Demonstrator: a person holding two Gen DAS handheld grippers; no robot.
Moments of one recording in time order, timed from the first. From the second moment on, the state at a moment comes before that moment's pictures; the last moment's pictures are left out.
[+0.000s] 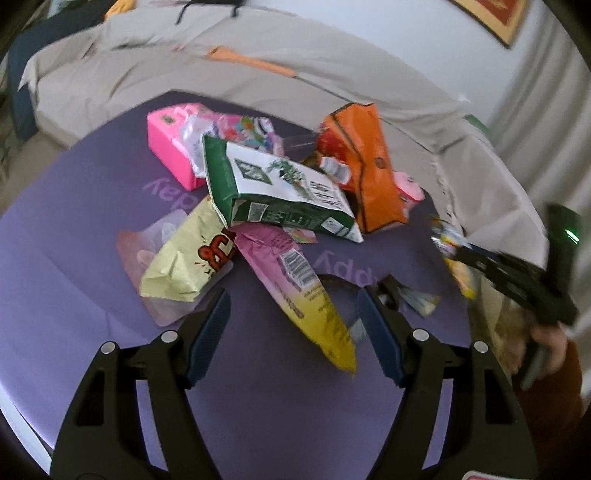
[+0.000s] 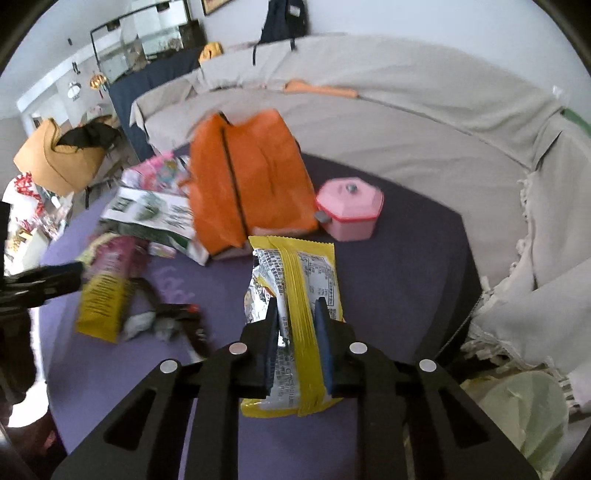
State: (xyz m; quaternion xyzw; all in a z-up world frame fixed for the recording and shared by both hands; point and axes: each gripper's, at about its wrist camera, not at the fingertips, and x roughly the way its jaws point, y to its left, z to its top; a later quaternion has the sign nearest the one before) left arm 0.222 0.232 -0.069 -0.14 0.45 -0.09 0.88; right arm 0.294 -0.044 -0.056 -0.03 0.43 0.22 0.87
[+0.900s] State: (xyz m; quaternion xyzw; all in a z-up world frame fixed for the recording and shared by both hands) left arm 0.213 0.108 0.044 -0.11 0.34 -0.17 0.92; right arm 0.193 -0.190 0.039 0.01 0.32 0.12 0.94
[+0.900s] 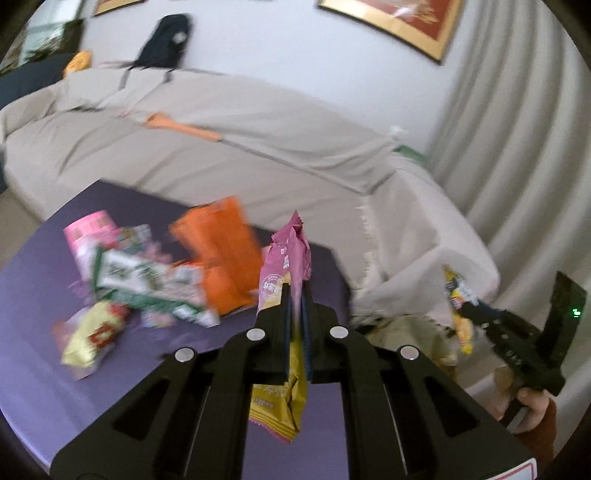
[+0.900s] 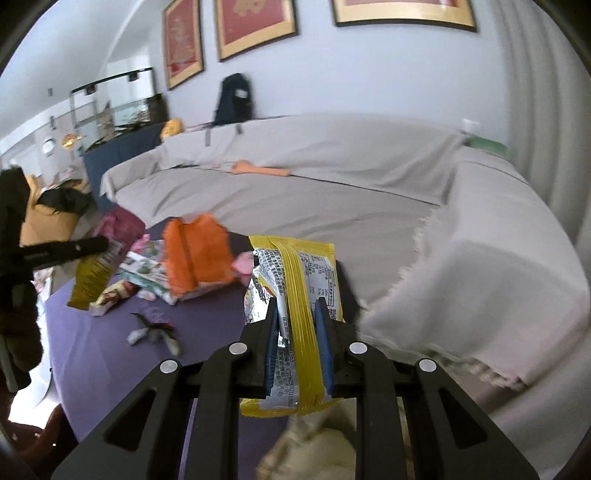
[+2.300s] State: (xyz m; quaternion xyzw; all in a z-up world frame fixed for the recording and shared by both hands) left arm 0.259 -0.143 -0.096 -0.08 0.46 -0.39 0.79; right arm 0.173 -0.320 -0.034 0.07 0.35 0.00 0.94
